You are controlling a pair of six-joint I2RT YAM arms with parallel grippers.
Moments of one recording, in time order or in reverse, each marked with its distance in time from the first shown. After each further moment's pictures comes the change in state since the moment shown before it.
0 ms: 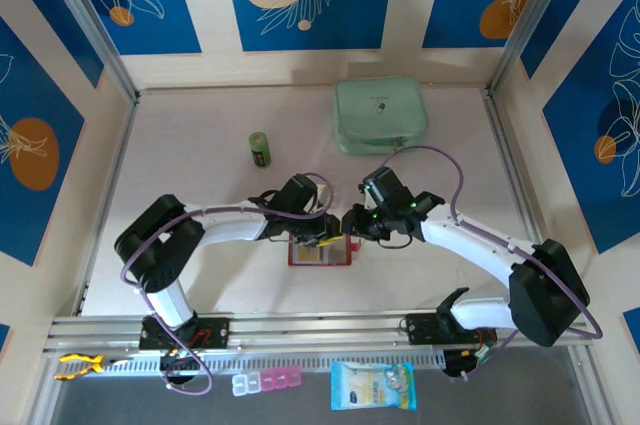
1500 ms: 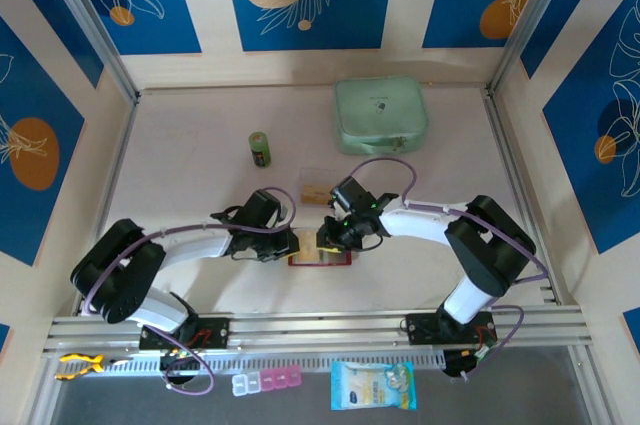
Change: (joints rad) left arm 0.132 -0.253 -0.285 -0.127 -0.106 0.123; right arm 0.112 0.352 0.050 0.205 -0.135 0.069
